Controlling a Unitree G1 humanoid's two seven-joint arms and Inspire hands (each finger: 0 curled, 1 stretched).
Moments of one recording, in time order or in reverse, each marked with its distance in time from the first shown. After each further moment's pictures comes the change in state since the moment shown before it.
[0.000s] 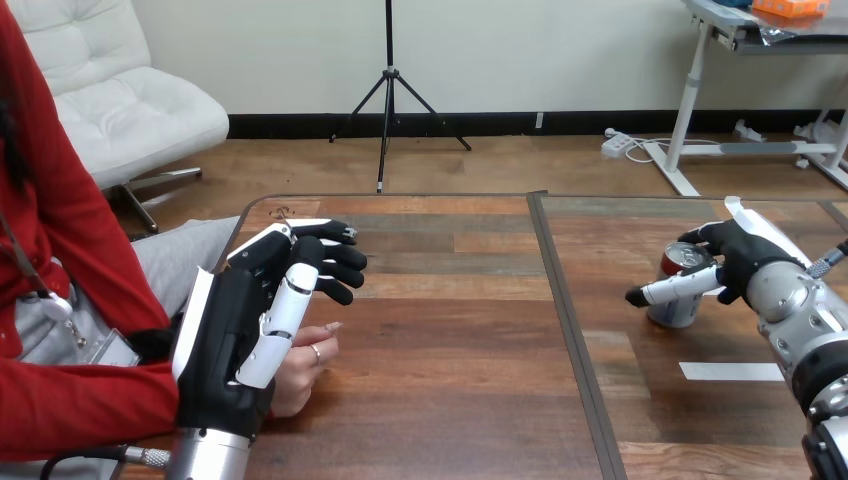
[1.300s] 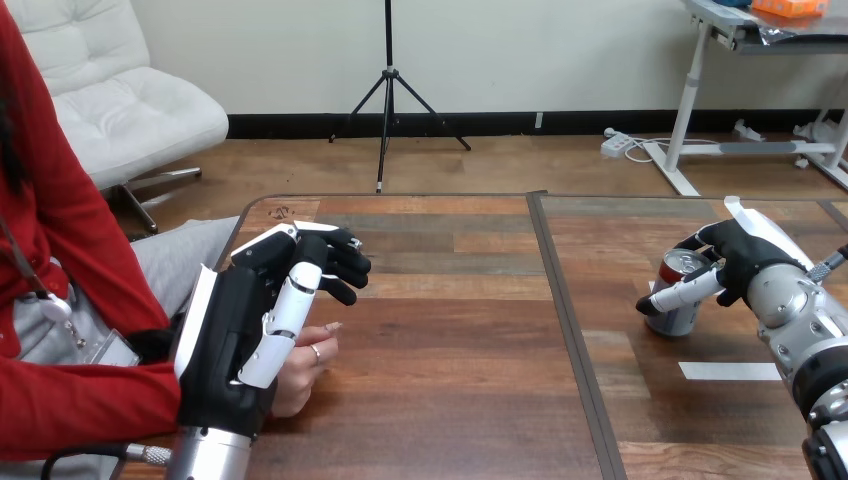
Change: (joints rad) left arm -0.004 0.000 0.001 0.001 0.000 -0.012 -0.016; right arm 0.010 0.000 -0.001 0.000 0.002 -0.020 -0.033
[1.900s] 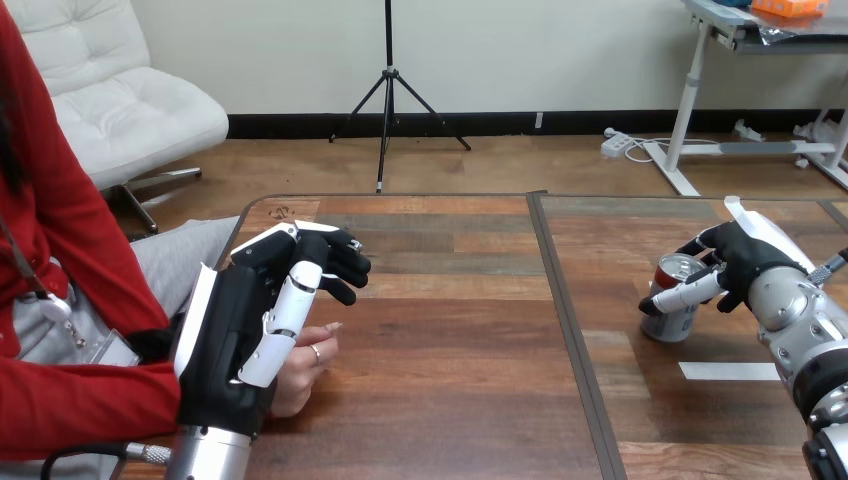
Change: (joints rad) left arm -0.001 0.000 0.001 0.000 0.001 0.000 0.001; right arm 0.006 0.000 0.000 0.000 0.000 -0.001 -0.011
